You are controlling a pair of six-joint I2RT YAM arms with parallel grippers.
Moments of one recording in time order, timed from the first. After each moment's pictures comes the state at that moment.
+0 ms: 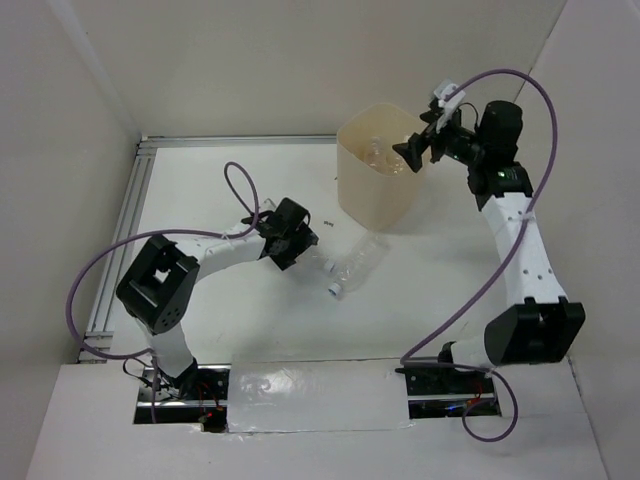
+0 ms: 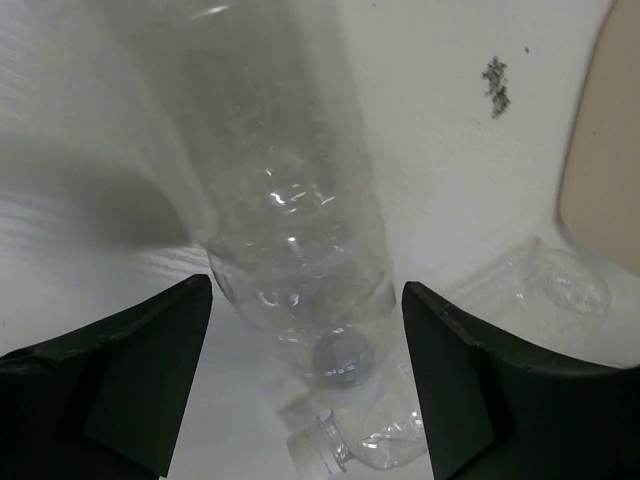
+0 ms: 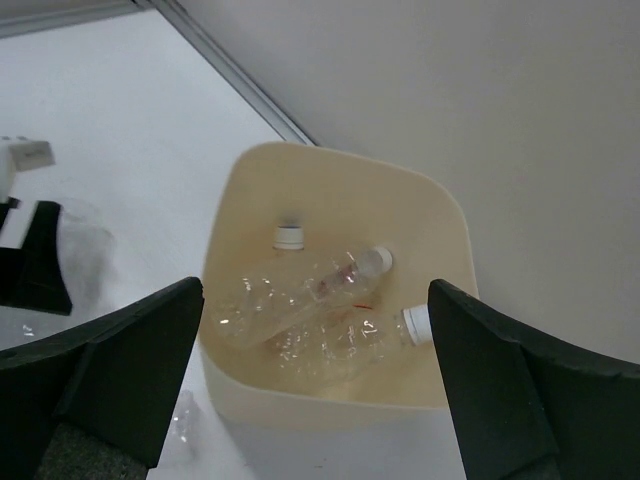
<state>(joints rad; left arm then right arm) -0.64 1.75 1.13 -0.38 -0.18 -1.32 0.01 1.42 1.48 -0.22 -0.73 -0.42</state>
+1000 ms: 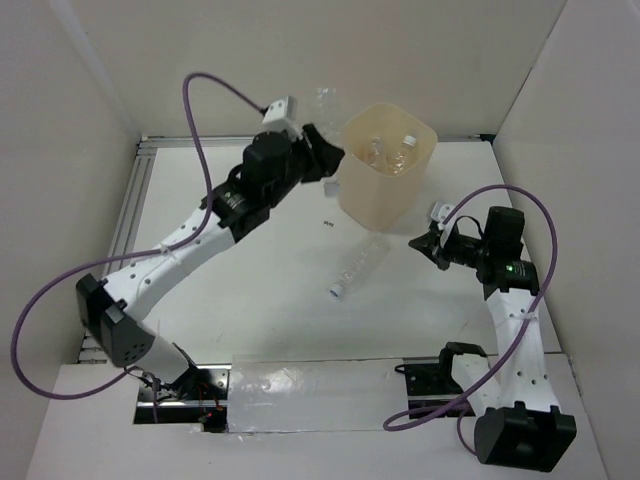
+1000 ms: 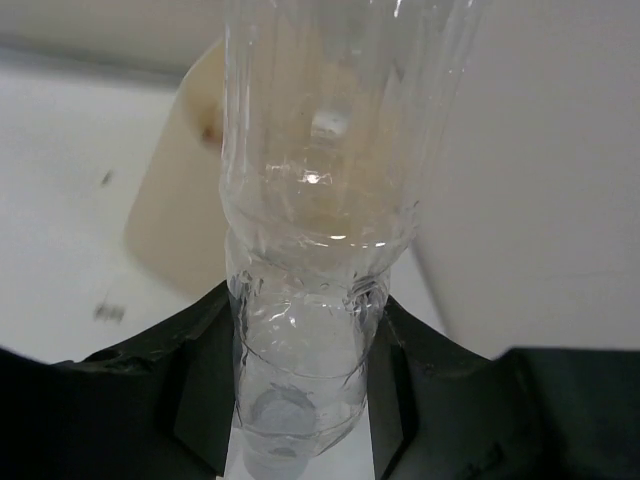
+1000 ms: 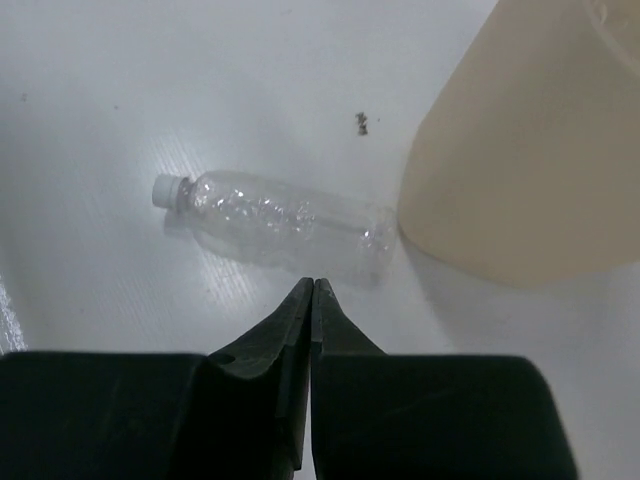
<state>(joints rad) -0.73 1.47 1.48 -0.20 -0.25 -0.70 -0.16 0.84 0.84 -0.62 -1.02 -0.81</state>
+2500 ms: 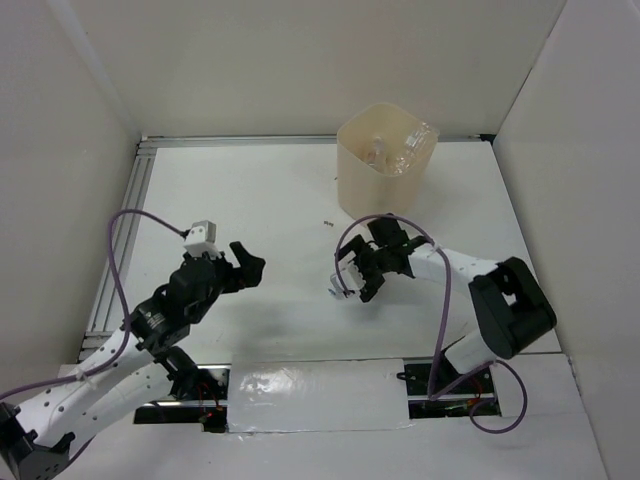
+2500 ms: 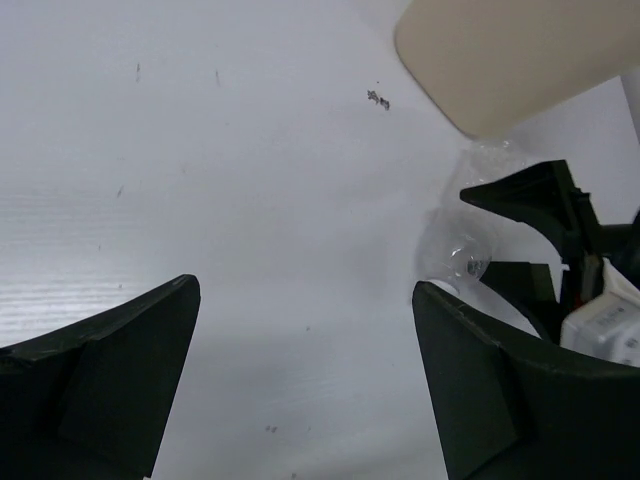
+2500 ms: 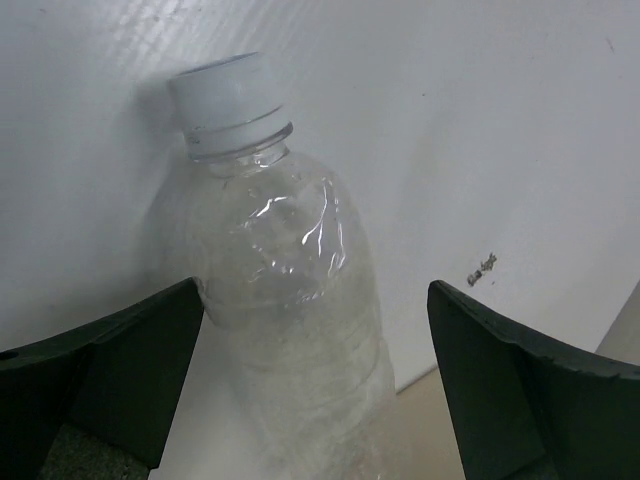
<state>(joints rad) -0.70 0.66 0.58 -0.32 -0.37 -0.67 0.49 1.45 0.74 -0.29 -0.55 -1.69</state>
